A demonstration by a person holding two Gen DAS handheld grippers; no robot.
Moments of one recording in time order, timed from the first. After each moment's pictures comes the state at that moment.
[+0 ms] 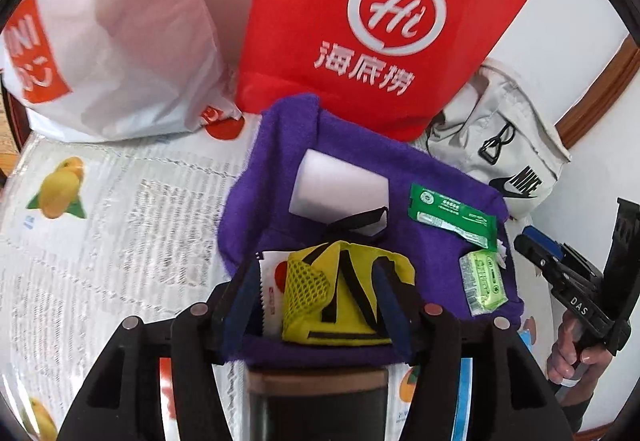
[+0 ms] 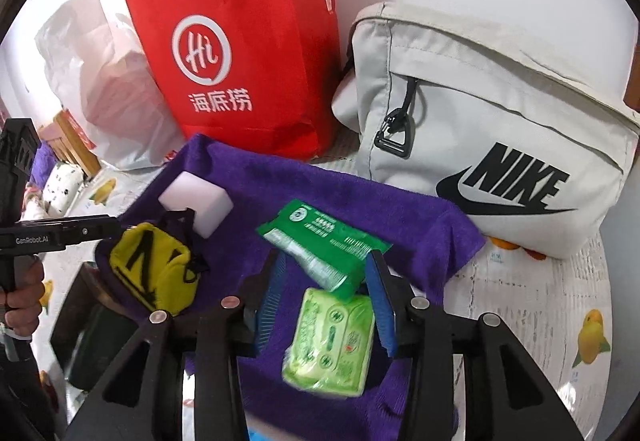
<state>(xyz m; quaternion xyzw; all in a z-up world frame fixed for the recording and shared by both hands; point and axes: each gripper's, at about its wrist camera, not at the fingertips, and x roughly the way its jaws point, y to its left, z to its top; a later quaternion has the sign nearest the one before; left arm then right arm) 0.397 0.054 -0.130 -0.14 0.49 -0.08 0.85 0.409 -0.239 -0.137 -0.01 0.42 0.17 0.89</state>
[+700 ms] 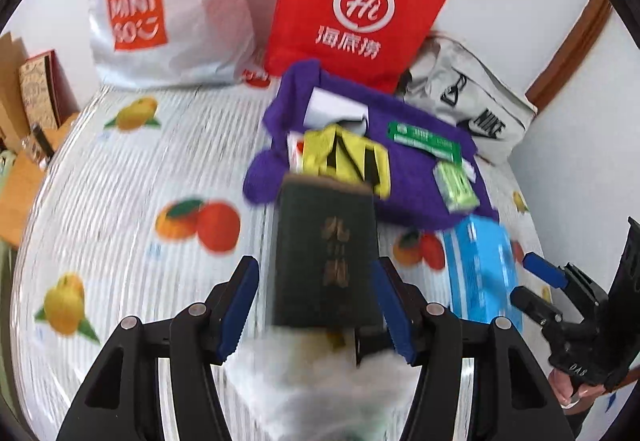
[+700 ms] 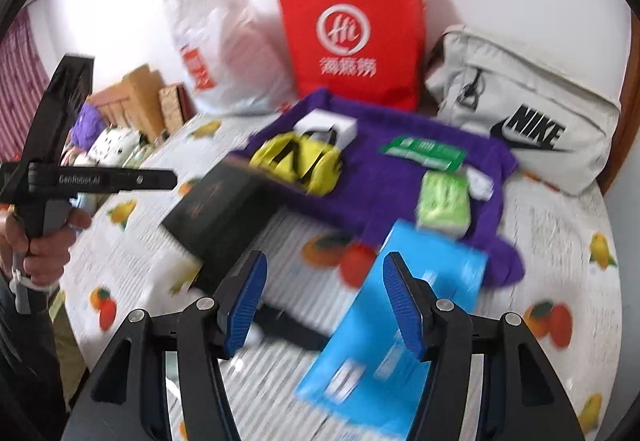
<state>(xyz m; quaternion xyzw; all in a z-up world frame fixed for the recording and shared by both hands) 0.253 0.068 -0.104 -0.12 0.50 -0.08 0.86 0.230 -0.203 -0.110 -0.04 0.41 0.24 0.88</state>
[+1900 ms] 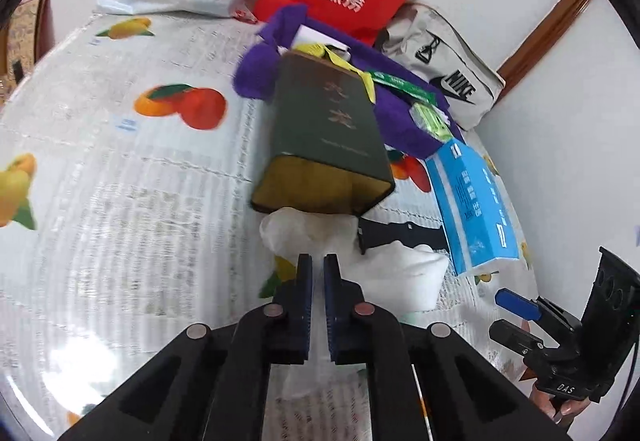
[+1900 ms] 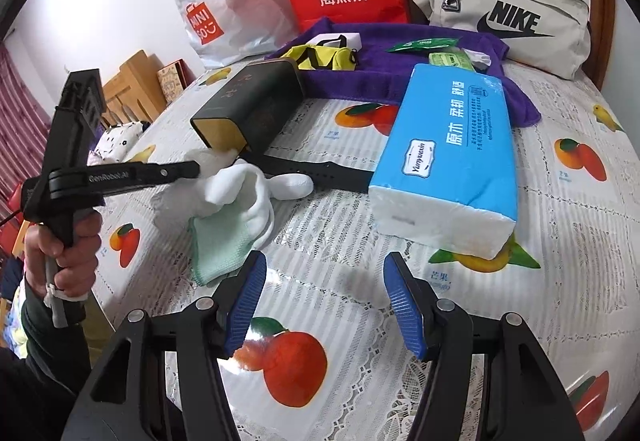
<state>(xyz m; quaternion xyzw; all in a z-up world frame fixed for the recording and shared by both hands) 0.179 0.081 -0.169 -0.17 0.49 -0.14 0.85 0.128 -0.202 -0.171 0.03 0.46 0.21 0.86</state>
